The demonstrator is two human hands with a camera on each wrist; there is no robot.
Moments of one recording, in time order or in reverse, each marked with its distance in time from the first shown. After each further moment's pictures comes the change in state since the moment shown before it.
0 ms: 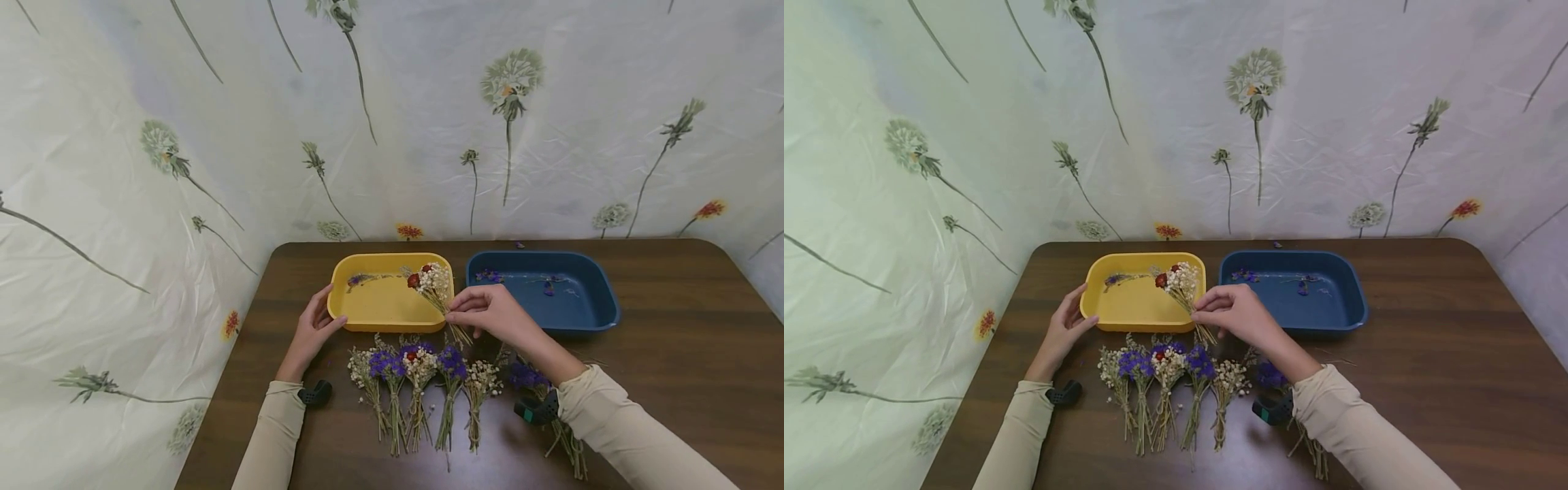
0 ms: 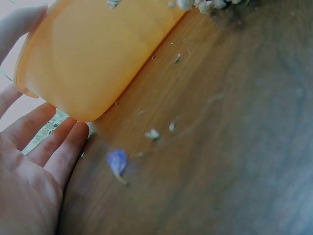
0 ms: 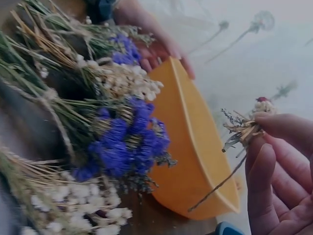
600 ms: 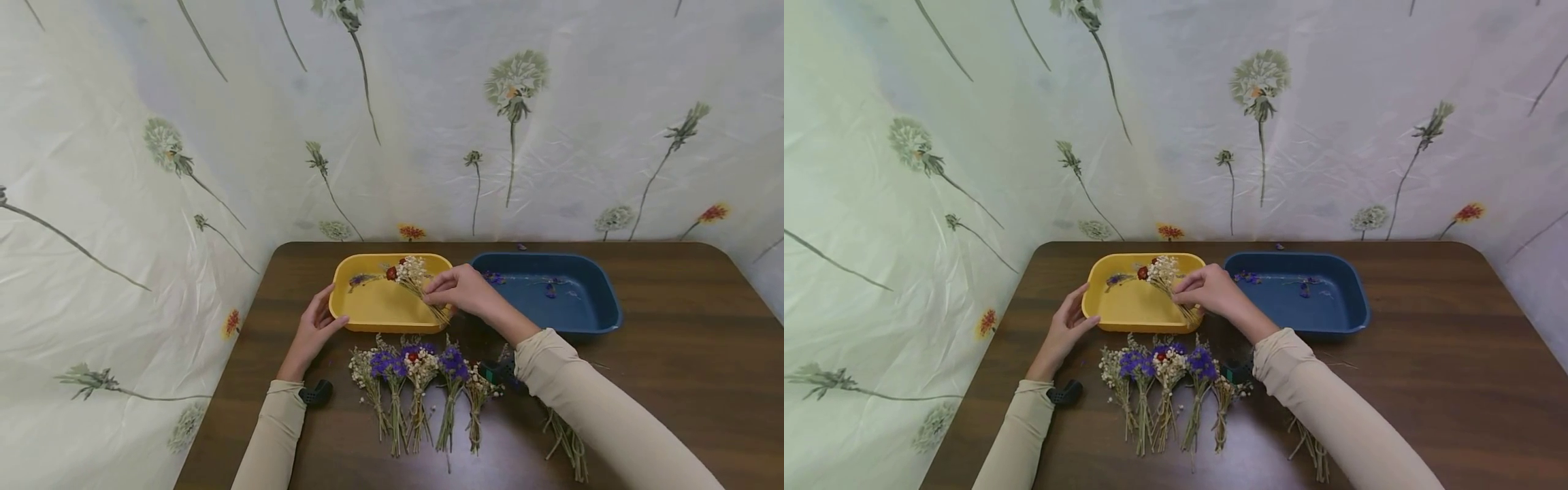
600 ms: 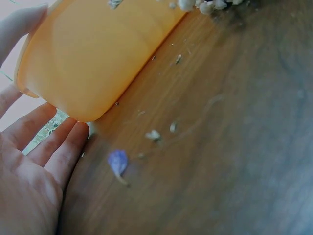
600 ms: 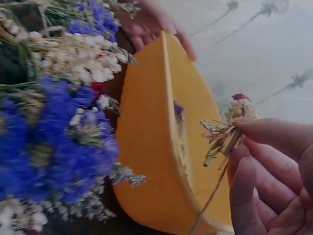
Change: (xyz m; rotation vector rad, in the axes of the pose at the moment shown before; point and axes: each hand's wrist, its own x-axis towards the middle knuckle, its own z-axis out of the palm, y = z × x) left_hand 0.001 -0.001 -0.001 0.007 0.013 -0.021; right_hand 0.061 -0.013 0.014 -0.103 -0.049 0.020
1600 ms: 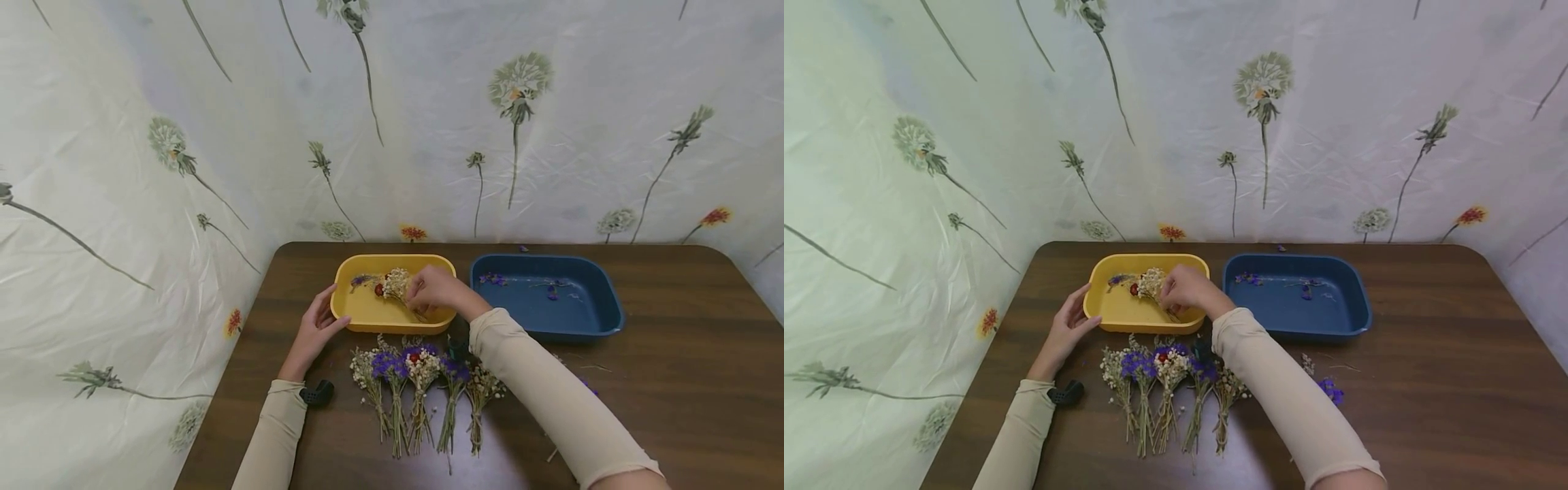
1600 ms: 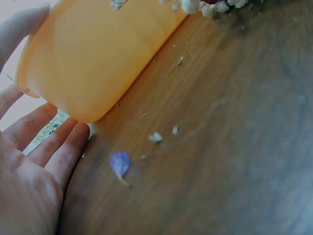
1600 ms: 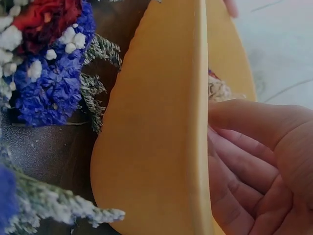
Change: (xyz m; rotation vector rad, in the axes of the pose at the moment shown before) left_hand 0.000 0.000 0.000 0.009 0.007 0.010; right_hand 0.057 -0.004 0.029 -0.272 -0.168 0.006
